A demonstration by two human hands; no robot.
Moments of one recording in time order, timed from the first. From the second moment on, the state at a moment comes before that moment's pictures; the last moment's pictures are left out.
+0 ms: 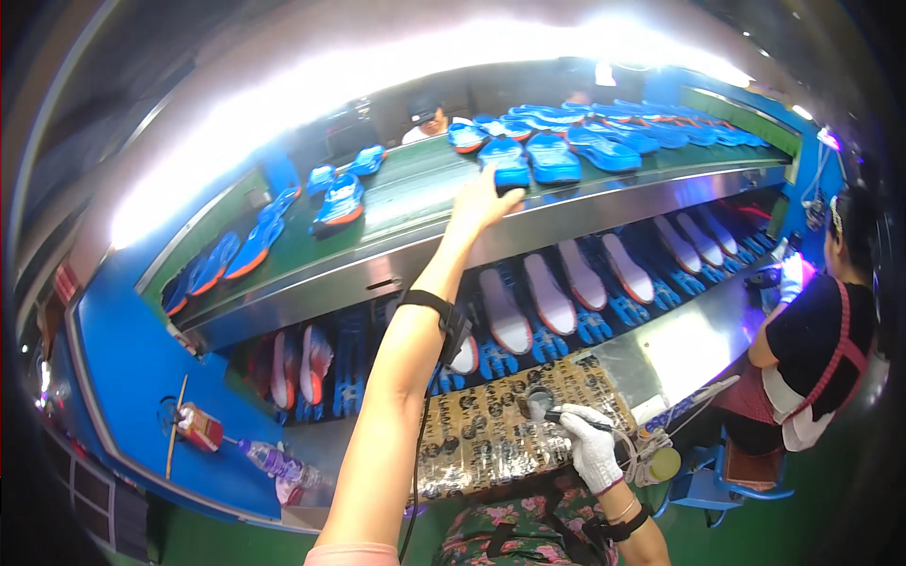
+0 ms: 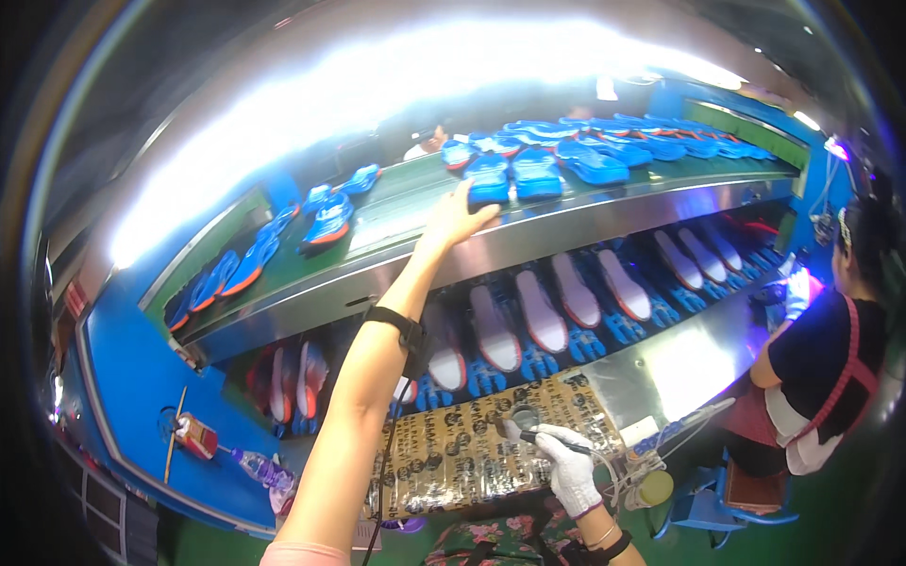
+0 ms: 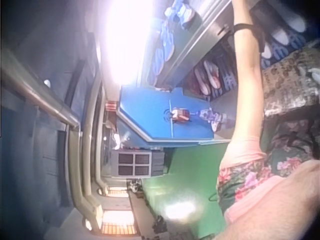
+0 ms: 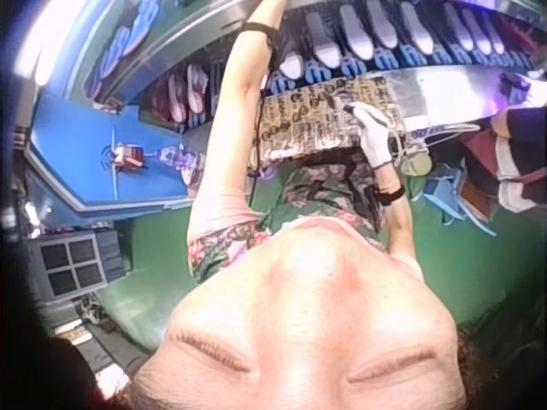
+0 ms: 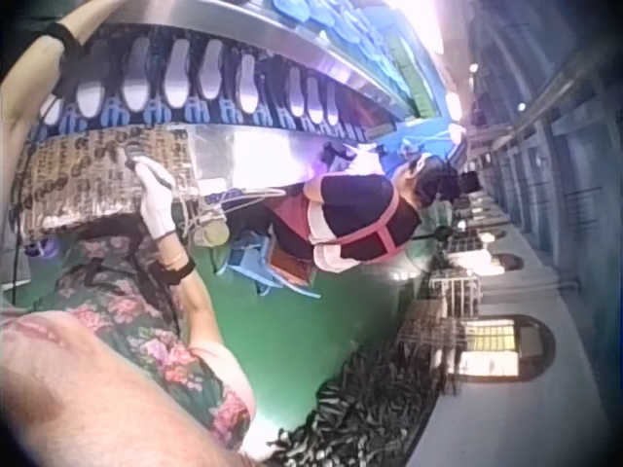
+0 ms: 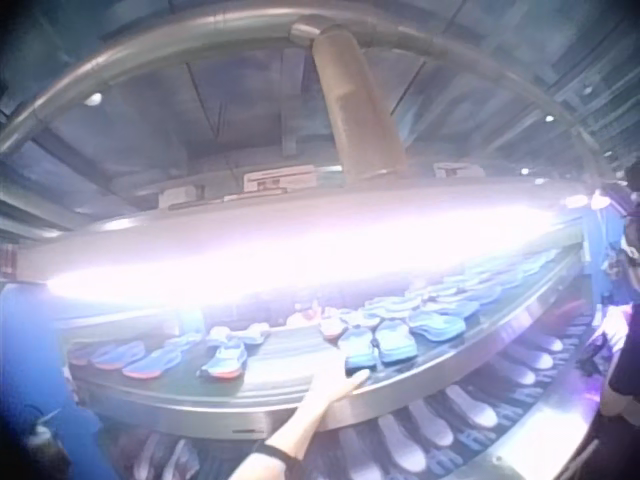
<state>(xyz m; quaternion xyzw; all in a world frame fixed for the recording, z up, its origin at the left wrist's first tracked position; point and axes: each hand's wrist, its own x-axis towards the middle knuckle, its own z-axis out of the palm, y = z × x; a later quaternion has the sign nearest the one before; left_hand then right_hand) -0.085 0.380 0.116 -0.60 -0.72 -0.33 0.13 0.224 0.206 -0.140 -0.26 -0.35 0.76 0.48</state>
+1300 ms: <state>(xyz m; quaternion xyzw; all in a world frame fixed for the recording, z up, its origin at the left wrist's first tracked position) 0.072 0.095 -0.197 -0.01 -0.01 -0.61 -0.79 0.229 0.183 -0.067 -0.25 -0.57 0.60 0.50</state>
